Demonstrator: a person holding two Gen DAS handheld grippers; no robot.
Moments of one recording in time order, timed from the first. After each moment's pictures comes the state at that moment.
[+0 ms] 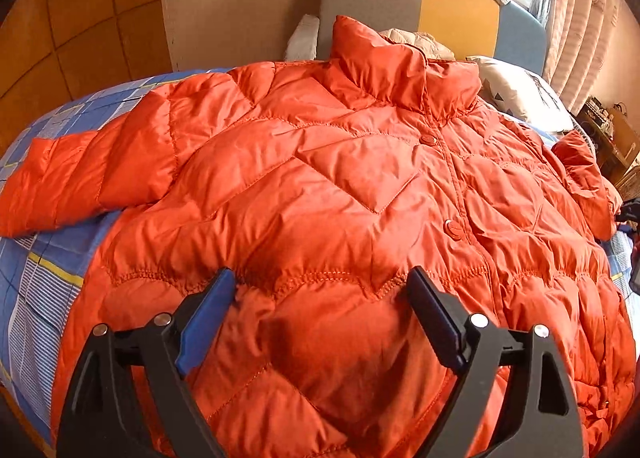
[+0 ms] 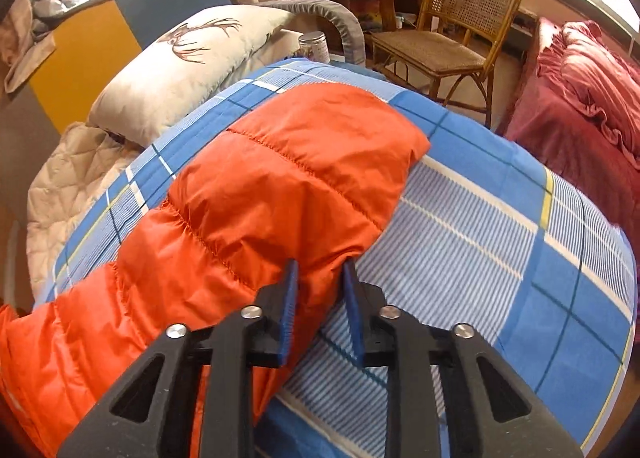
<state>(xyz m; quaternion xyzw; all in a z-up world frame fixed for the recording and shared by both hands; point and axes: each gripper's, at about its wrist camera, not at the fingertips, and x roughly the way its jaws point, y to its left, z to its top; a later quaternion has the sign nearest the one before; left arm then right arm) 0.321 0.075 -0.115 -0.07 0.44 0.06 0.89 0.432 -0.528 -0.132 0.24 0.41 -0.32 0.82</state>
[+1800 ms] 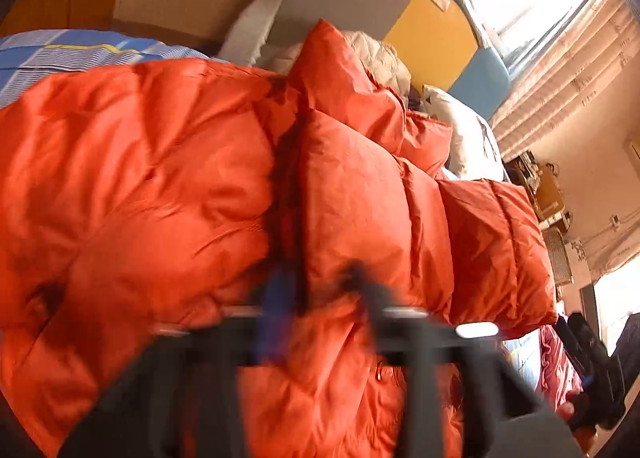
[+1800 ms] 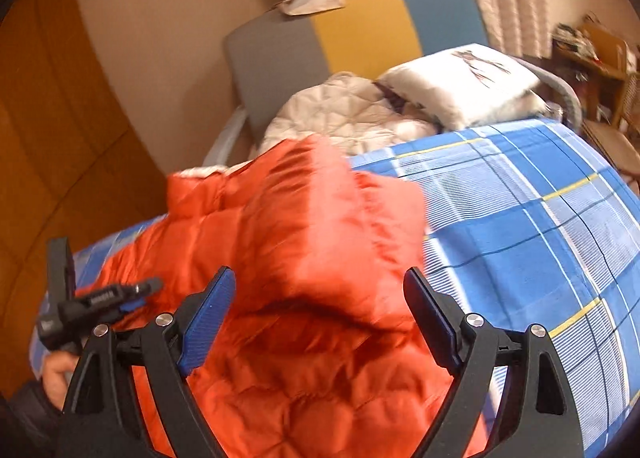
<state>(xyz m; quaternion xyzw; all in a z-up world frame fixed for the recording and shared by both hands) 0.441 0.114 -0.115 -0.25 0.46 -0.09 0.85 0.356 -0.248 -0.041 0.15 0.35 0.02 0.92</state>
